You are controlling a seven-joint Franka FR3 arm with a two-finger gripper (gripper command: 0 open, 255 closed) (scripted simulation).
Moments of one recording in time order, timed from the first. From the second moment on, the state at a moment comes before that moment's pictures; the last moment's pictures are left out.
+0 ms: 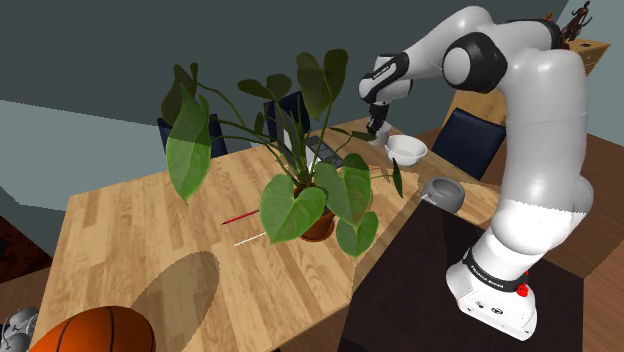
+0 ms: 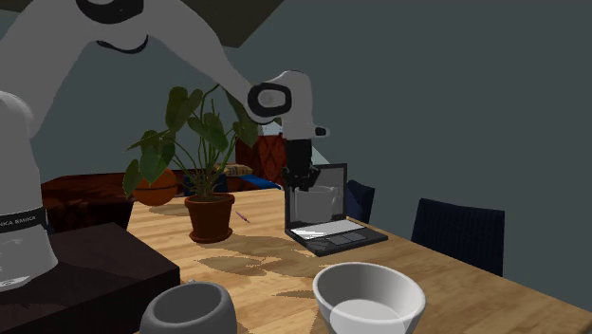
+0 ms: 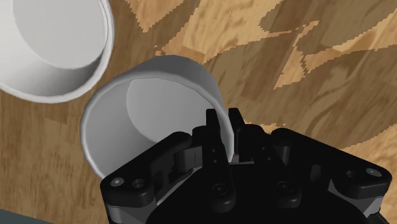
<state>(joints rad) -0.26 0.49 -0.32 -1.81 0.14 2.30 -0.65</state>
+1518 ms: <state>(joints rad) -0.40 -0.21 -0.52 -2.68 -0.24 2.53 -0.74</state>
